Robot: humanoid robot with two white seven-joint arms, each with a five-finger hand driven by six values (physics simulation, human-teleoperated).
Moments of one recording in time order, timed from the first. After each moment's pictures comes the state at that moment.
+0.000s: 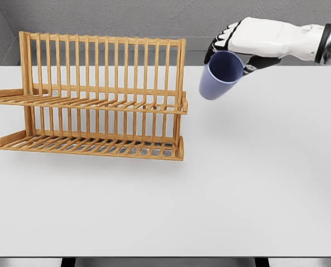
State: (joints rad) left arm 0.06 0.00 -0.22 -0.16 0.12 -0.02 -0.17; right arm -0.98 -0.75 0.67 -1.47 0.22 -0.60 0.61
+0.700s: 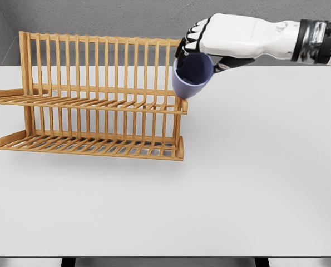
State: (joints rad) left arm 0.06 0.00 -0.22 -0.16 0.12 -0.02 -0.17; right arm -1.00 -0.67 0.68 -1.56 0.22 -0.60 0.61
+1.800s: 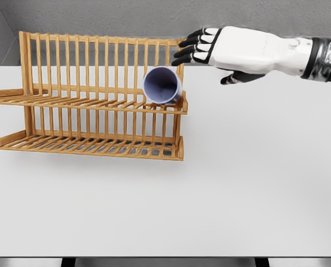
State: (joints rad) left arm 0.06 0.00 -0.22 -0.16 0.12 -0.02 -0.17; right arm -0.75 -0.71 0.46 -1.66 0.25 -0.61 0.61
